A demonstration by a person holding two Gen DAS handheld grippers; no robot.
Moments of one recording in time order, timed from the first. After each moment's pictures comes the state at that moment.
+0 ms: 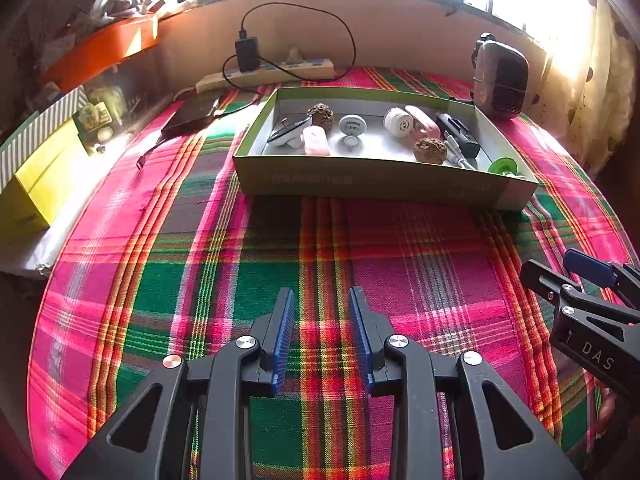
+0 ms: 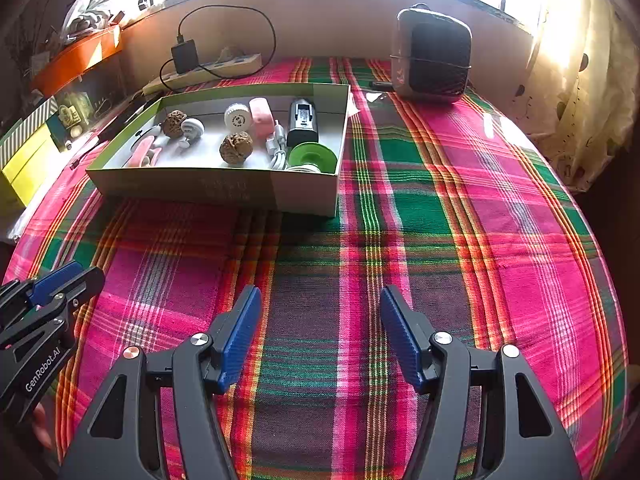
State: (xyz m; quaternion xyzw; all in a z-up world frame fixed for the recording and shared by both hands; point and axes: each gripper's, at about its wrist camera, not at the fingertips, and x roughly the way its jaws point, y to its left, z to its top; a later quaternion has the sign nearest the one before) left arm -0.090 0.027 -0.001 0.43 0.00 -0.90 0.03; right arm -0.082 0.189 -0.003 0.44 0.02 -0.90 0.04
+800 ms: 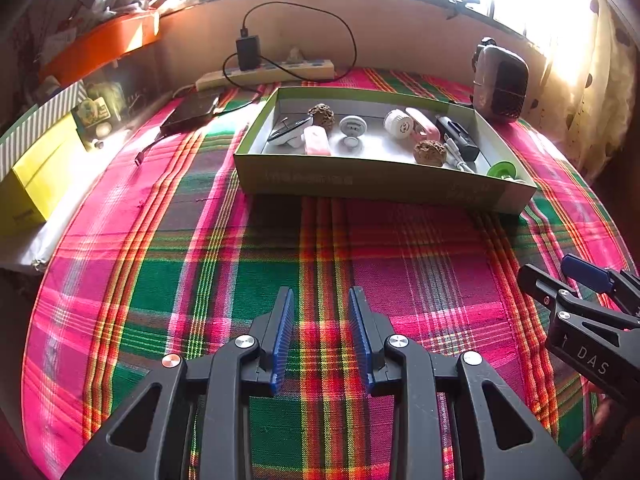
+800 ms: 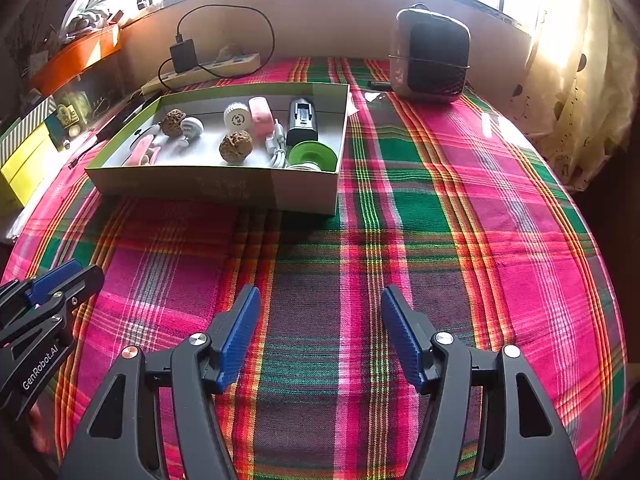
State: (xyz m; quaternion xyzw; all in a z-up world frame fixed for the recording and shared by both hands) left arm -0.090 0.024 -0.001 0.43 0.01 -0.90 0.02; right arm -0.081 0.185 -0.003 0.44 0.02 -0.90 0.04
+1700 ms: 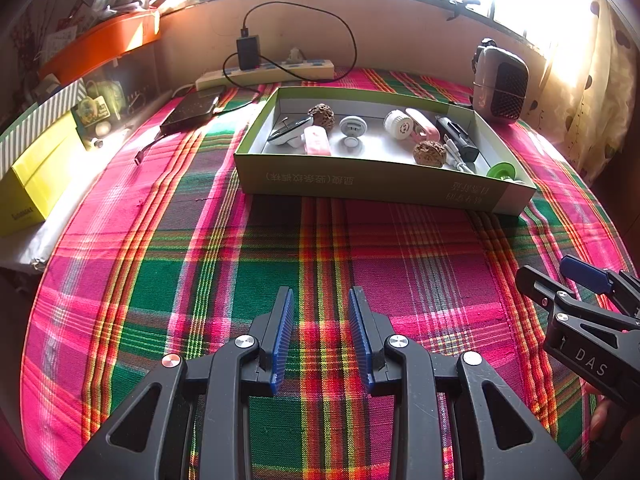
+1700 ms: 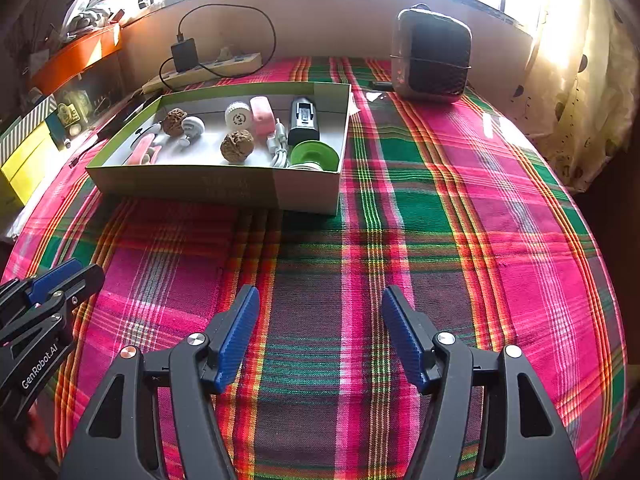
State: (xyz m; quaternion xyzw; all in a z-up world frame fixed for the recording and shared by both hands) left arm -0.090 0.024 -0.001 0.43 0.01 -0.90 0.02; right arm -0.081 0.184 -0.004 0.44 0.02 -0.90 0.04
